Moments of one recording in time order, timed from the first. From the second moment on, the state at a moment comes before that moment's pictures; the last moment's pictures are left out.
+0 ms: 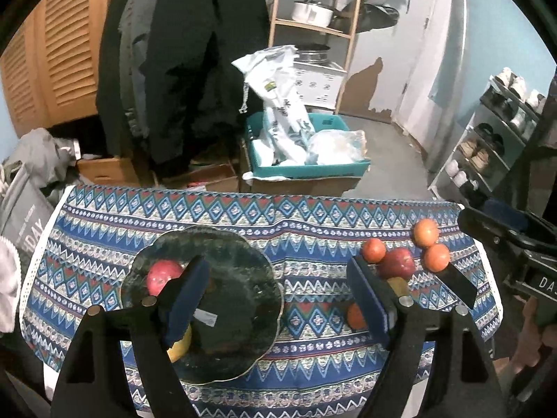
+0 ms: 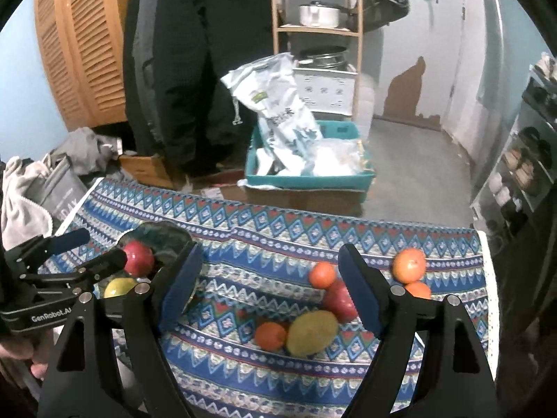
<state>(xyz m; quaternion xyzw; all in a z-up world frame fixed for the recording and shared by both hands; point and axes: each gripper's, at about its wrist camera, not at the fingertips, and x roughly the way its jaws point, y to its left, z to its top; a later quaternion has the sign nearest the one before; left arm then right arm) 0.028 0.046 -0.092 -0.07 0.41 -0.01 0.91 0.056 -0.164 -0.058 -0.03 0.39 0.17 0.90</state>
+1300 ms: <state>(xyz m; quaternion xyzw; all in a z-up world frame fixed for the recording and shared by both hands) 0.068 -0.022 -0.151 -0.04 0.47 -0.05 0.88 0.071 -0.240 -0.149 0.01 0.49 0.11 0.87</state>
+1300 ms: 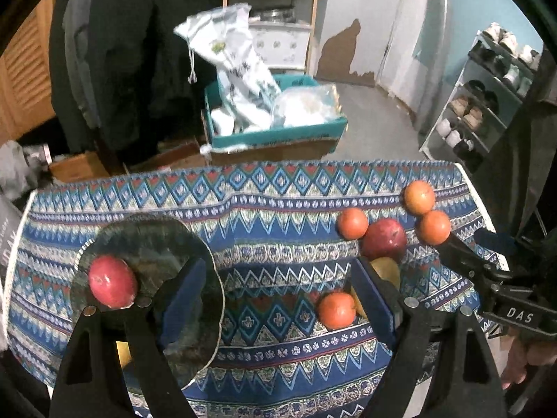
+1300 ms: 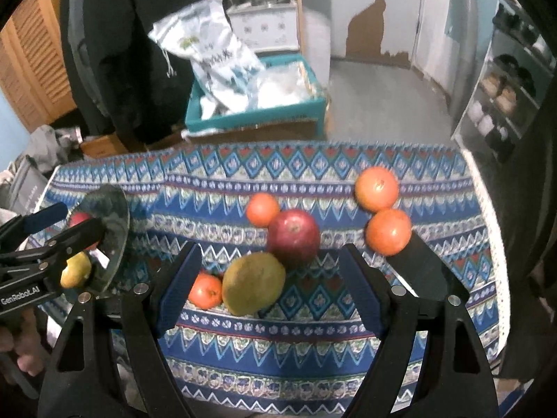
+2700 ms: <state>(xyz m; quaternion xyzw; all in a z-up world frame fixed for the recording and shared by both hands) 0.091 -0.026 -0.221 -0.06 0.53 -0.05 0.84 0.107 -0.225 -0.273 0.08 0.61 0.13 0.78</state>
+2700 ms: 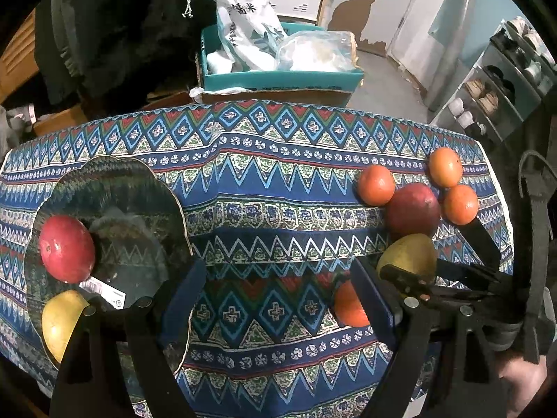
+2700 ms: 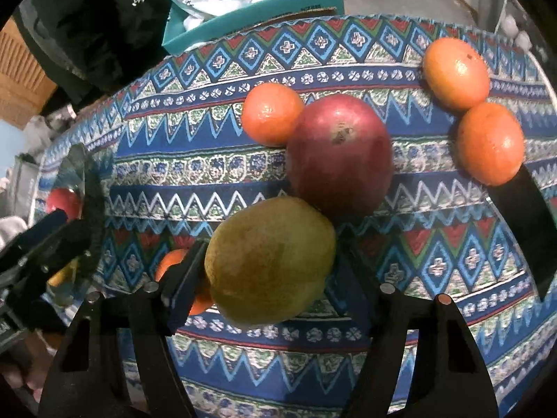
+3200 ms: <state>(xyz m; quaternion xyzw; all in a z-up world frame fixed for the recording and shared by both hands) 0.089 -0.063 -0.231 -0.05 0.55 -0.09 0.83 0.093 -0.278 -0.245 0.05 0.58 0.07 0.81</state>
